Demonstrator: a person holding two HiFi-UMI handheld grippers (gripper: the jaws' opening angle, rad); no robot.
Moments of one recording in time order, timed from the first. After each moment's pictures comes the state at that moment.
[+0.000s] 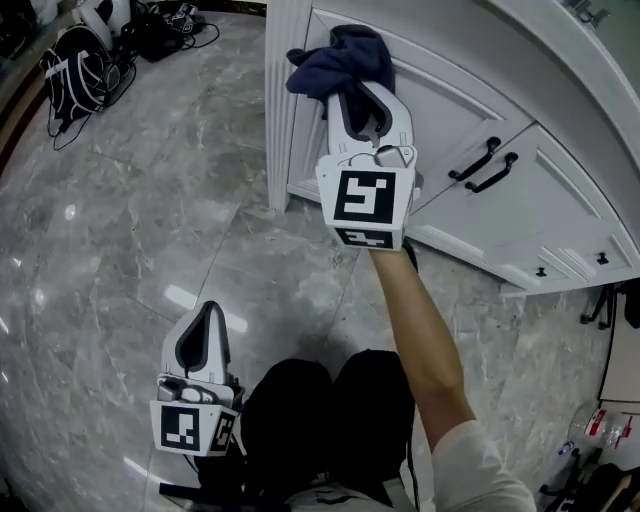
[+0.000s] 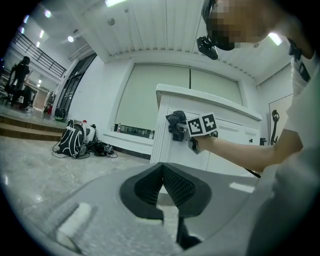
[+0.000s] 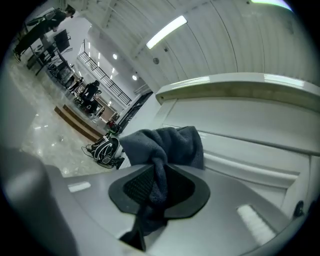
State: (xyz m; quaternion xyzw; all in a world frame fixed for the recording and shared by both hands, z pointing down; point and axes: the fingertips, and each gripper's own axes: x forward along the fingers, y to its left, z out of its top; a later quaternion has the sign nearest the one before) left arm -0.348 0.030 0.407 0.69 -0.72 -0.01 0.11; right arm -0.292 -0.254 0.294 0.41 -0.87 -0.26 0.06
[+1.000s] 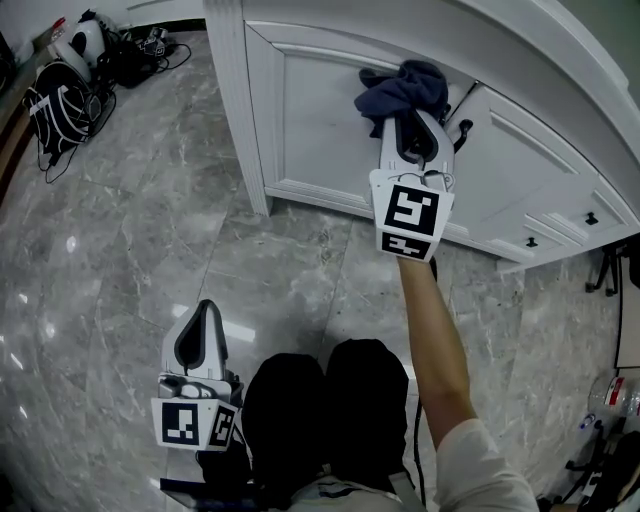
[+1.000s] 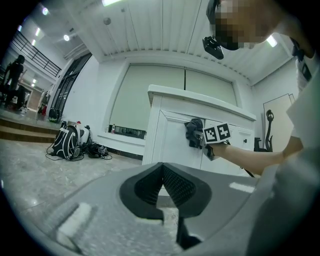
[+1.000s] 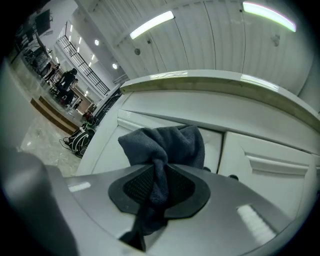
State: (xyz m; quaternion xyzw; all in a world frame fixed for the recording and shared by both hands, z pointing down) left arm -0.321 0.021 0.397 0.71 -0.70 -0.01 0.10; right arm -0.135 -0.277 0.306 0.53 -0.82 -0.21 0.07
